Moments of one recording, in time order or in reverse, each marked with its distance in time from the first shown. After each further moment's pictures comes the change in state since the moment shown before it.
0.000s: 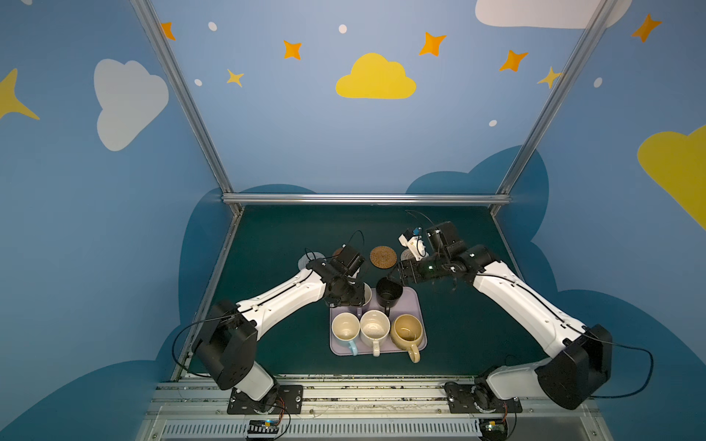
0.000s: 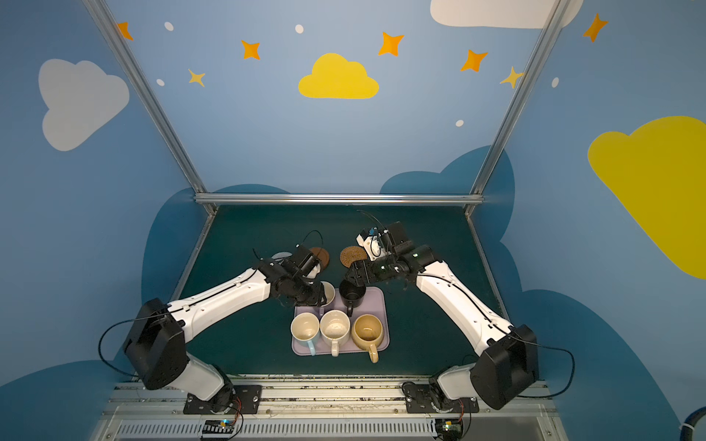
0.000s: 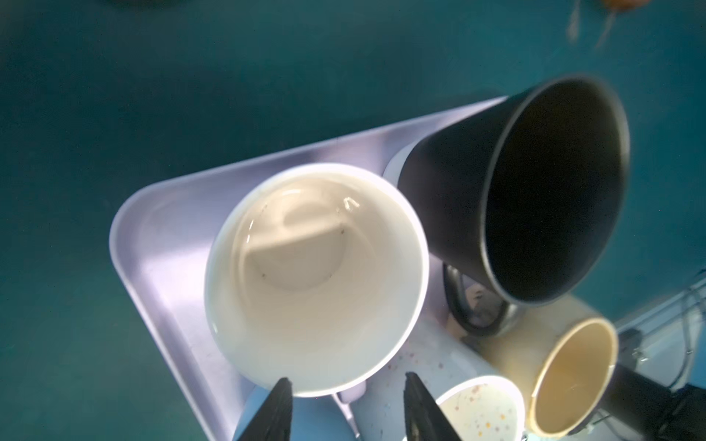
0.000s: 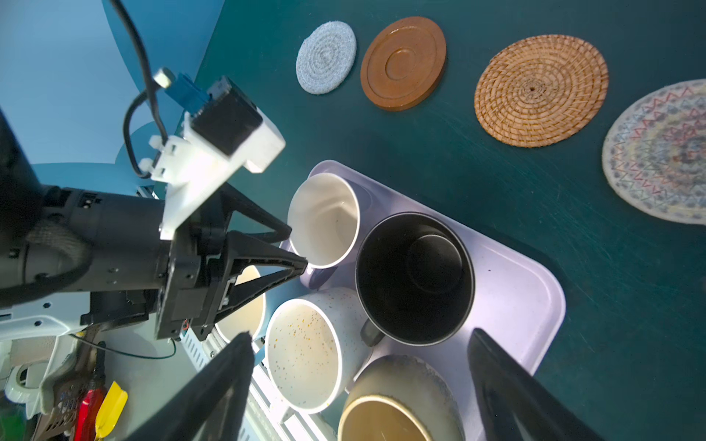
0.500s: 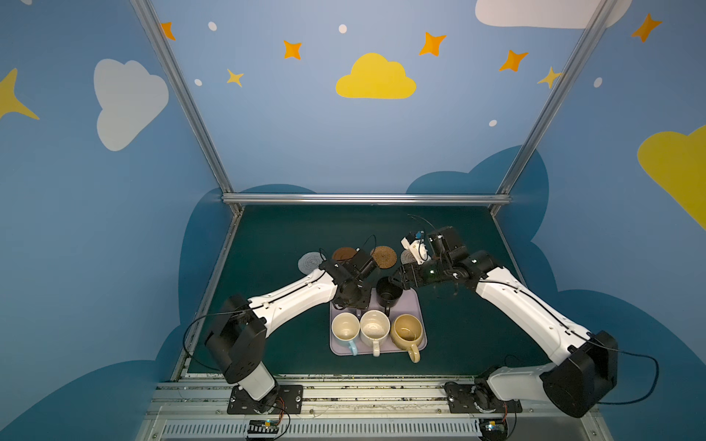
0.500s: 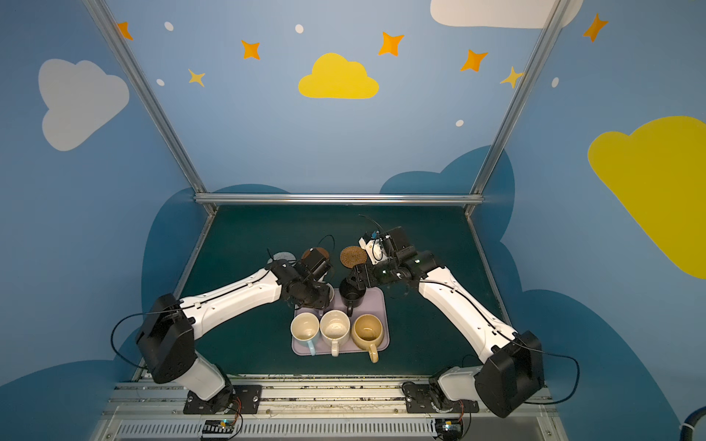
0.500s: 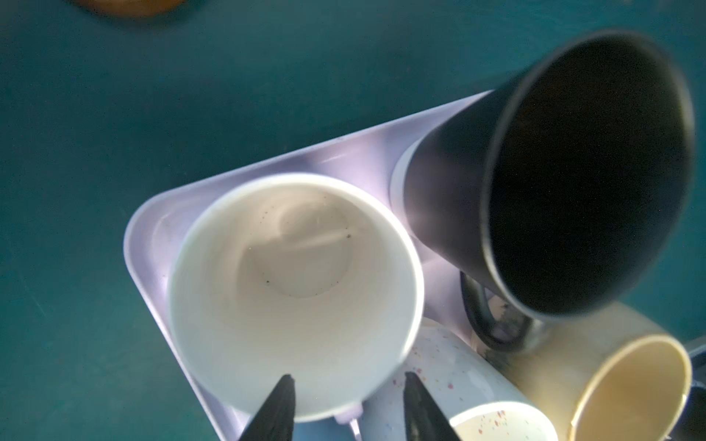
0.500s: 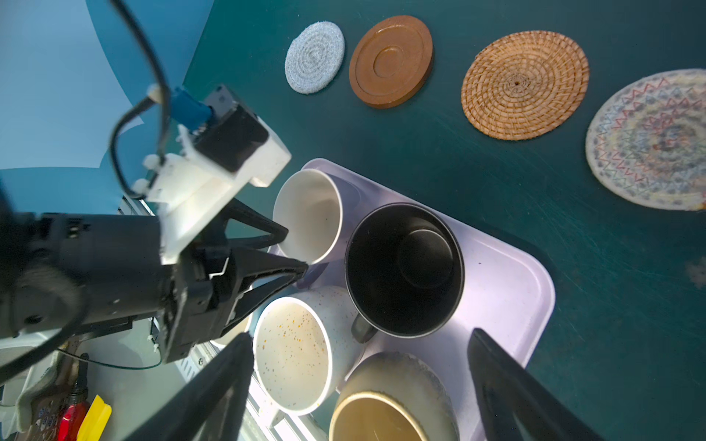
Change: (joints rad) left arm -0.079 0.038 0.059 -0.051 -0.121 -0.010; right arm 0.005 -0.041 -0.050 0.024 0.039 0.012
